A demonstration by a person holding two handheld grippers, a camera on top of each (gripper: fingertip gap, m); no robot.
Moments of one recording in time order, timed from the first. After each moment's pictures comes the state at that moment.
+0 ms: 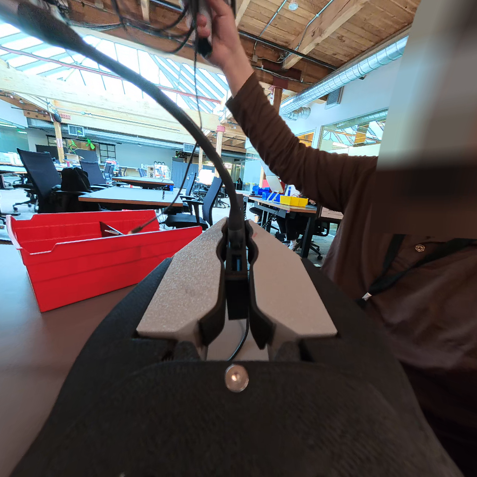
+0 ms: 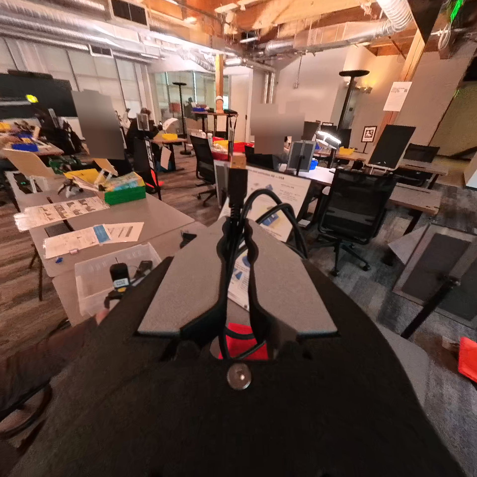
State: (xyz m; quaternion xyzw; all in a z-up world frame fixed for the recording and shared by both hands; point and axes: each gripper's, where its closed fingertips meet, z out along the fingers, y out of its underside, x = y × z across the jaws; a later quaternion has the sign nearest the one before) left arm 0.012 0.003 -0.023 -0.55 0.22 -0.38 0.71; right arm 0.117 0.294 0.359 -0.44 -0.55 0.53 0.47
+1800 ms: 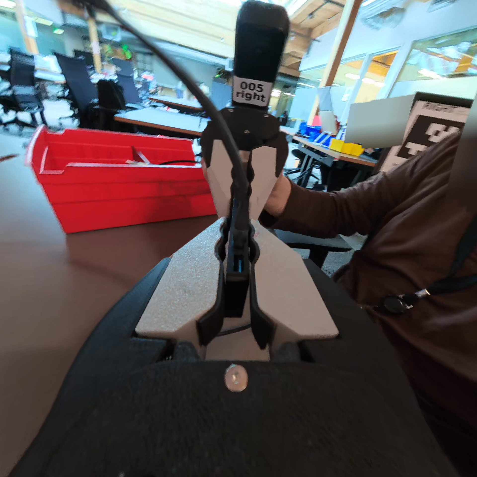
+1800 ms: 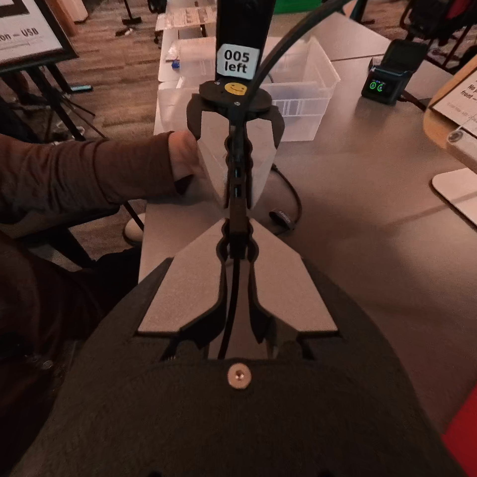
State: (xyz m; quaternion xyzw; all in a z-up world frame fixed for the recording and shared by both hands) left arm 0.016 0.052 -0.075 -0.68 0.19 -0.31 0.64; right arm 0.010 0.046 -0.091 -0.31 -0.78 0.52 0.18
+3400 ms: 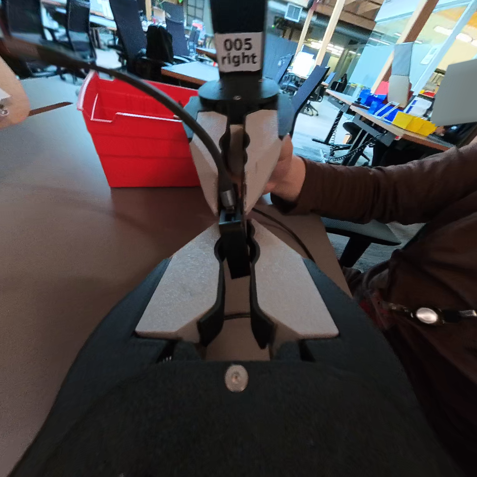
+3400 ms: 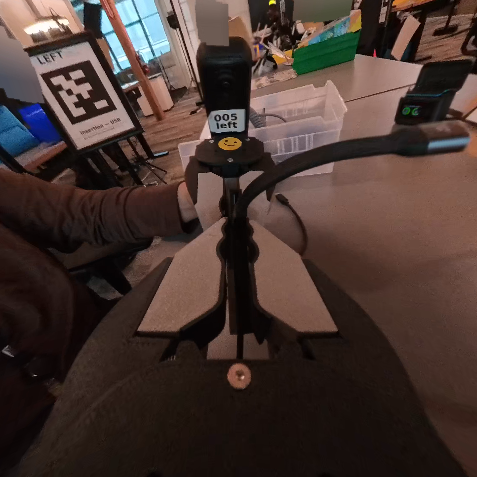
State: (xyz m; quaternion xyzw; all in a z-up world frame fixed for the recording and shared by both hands) left arm -0.008 0.076 -0.113 -0.75 0.13 -0.24 0.60; right arm -0.036 0.049 -0.089 -0.28 -0.72 0.63 0.08
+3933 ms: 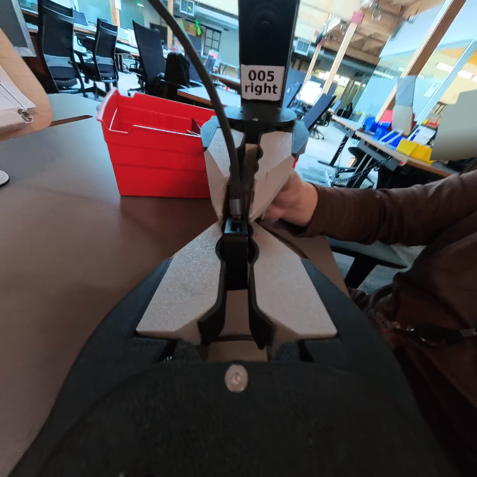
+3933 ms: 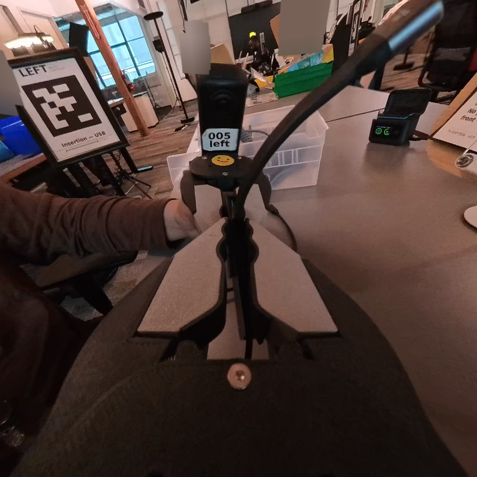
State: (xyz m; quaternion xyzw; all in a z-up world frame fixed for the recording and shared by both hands) left arm -0.011 0.083 -0.108 -0.74 0.09 -0.24 0.62; right arm -0.041 0.048 -0.086 -0.29 -0.70 0.64 0.13
